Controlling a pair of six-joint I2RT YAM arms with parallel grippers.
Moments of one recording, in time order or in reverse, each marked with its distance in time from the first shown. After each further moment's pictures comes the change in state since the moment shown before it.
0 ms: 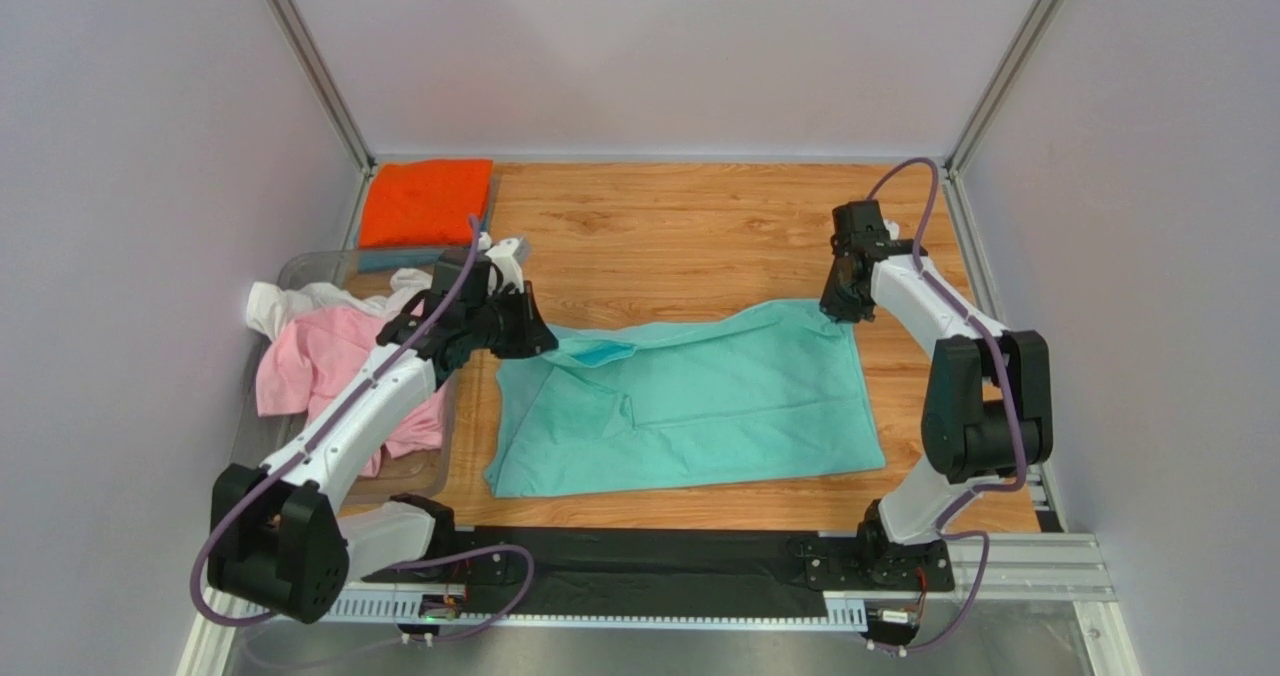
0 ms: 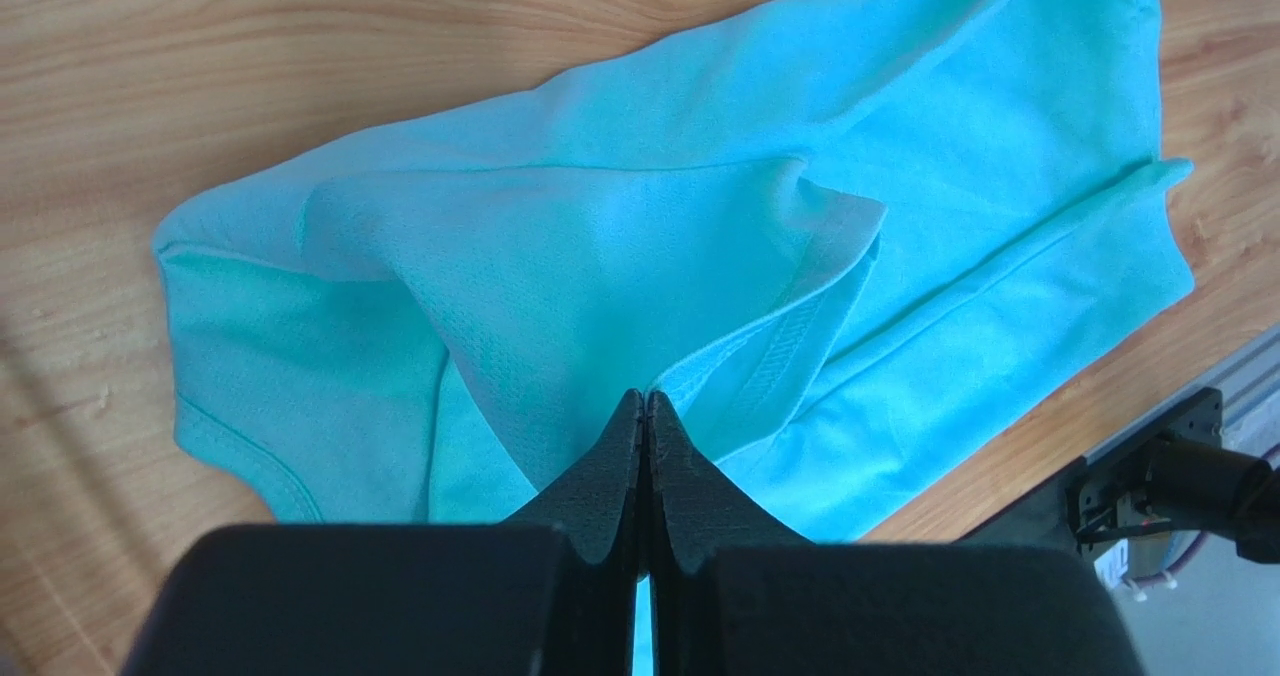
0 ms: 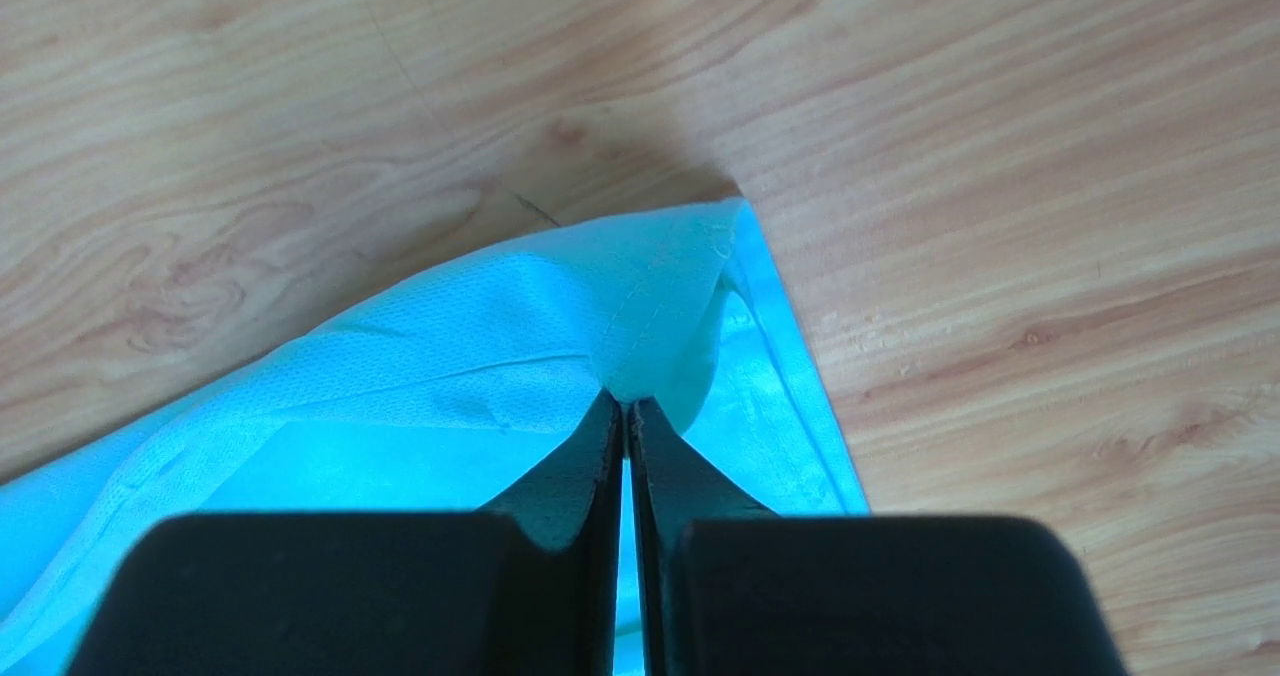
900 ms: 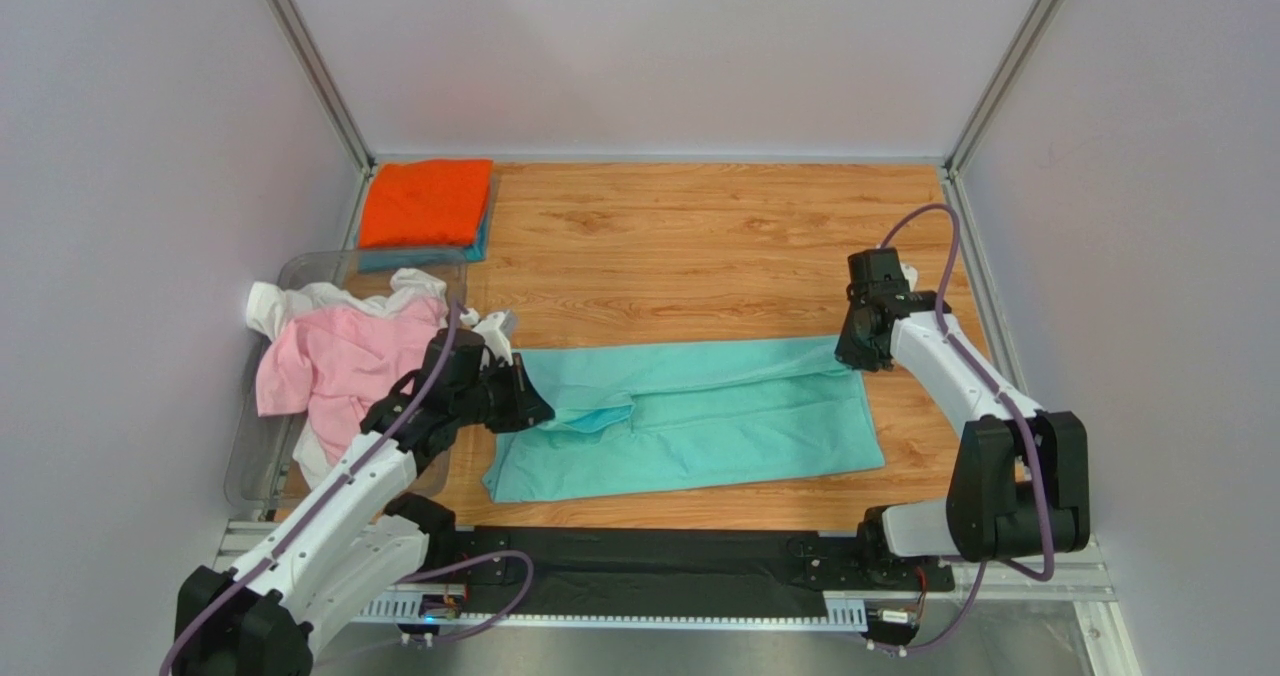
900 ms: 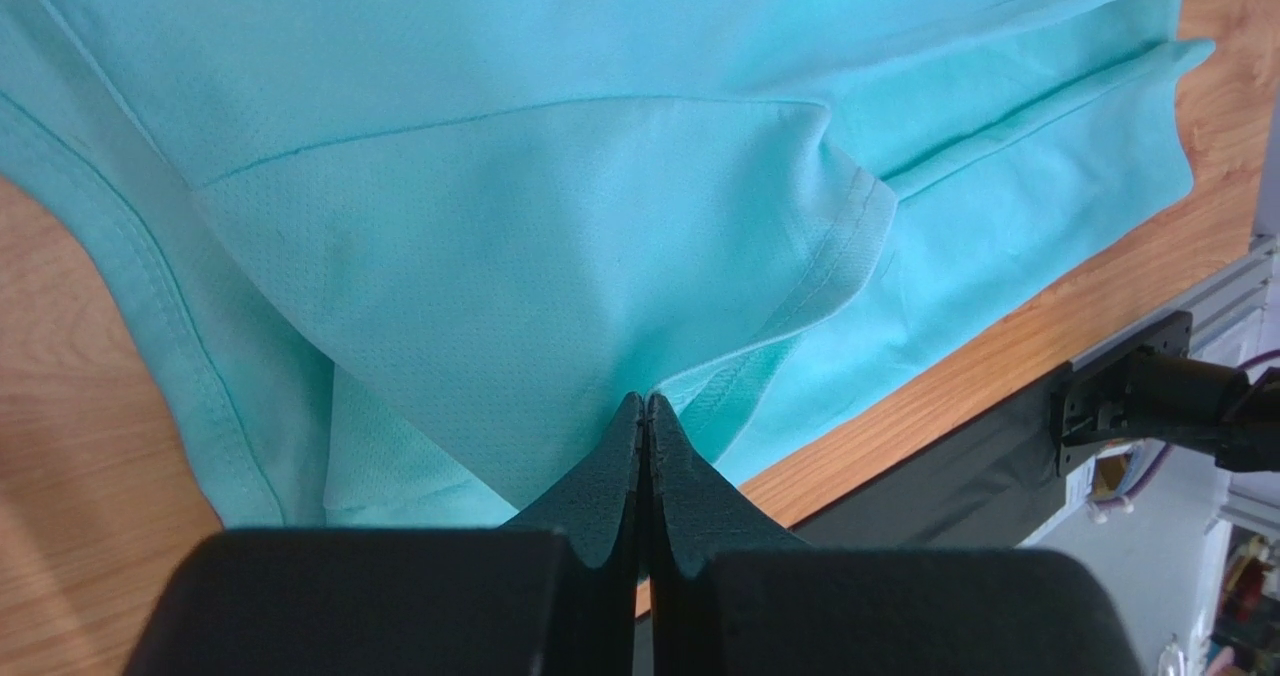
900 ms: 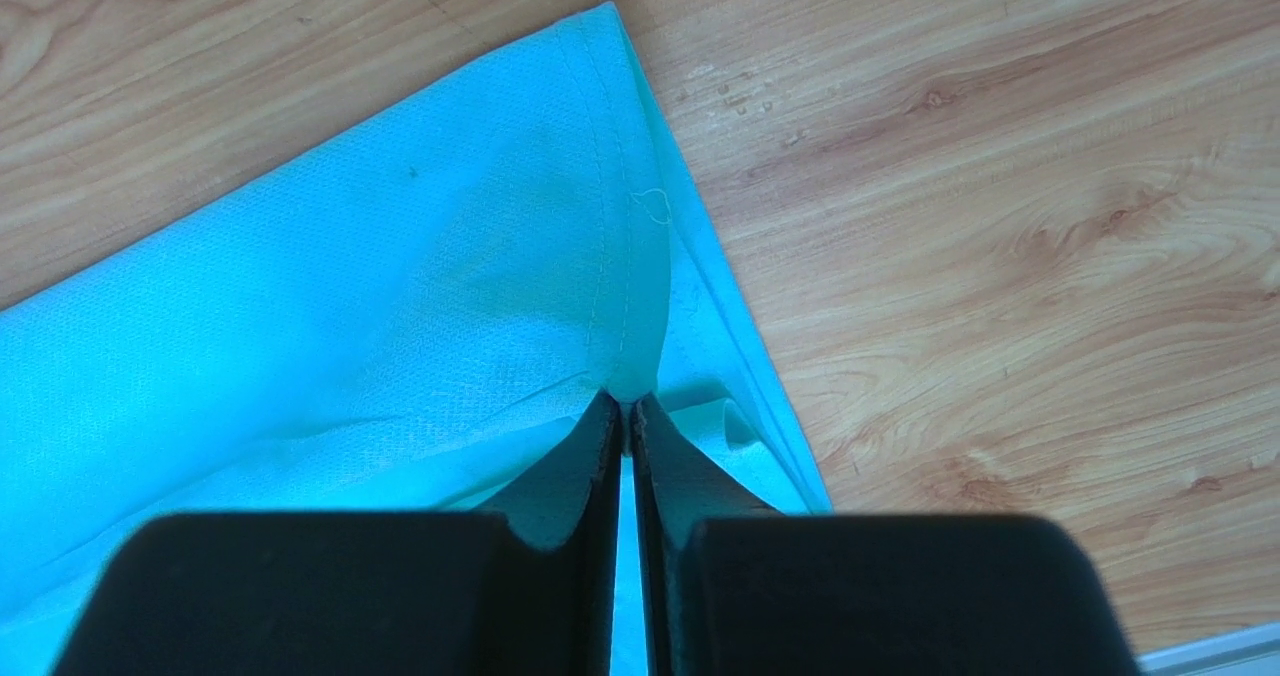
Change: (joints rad) left arm -0.085 -0.382 -0.343 -0.035 -0.028 -0.170; right arm 0.000 -0.306 -0.291 -0.048 0.011 -0.010
